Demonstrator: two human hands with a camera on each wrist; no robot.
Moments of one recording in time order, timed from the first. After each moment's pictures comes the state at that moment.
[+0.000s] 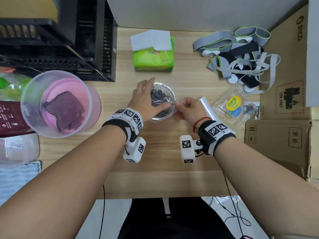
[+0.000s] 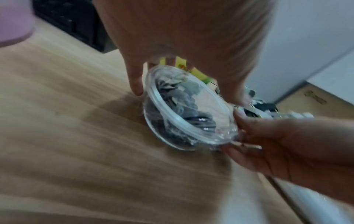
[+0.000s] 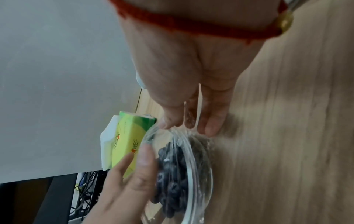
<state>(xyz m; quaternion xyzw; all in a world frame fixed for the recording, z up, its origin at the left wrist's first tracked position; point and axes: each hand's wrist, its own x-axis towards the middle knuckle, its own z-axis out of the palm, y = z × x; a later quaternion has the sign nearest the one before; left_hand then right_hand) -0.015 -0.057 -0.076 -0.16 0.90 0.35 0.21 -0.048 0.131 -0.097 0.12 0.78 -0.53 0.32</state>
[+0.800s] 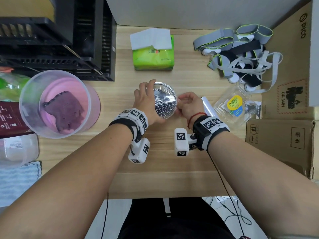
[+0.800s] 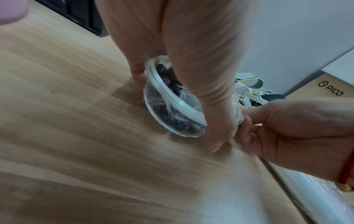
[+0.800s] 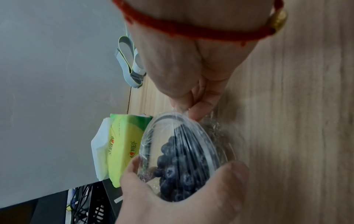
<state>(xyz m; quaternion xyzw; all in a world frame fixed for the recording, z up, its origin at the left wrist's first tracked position) -0.013 -0.045 -0.085 -0.14 0.92 0.29 0.23 -0.056 0.116 -0.107 0.23 0.75 -0.55 0.28</state>
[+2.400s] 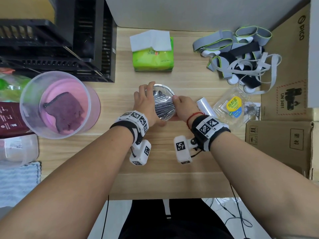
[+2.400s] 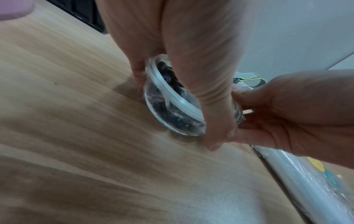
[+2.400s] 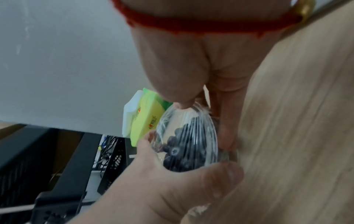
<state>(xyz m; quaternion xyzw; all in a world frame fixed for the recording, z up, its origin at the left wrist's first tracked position) -0.011 -0.041 -0.088 -0.16 0.92 0.28 0.22 -0.064 0.107 -0.097 0.07 0.86 -0.36 0.36</state>
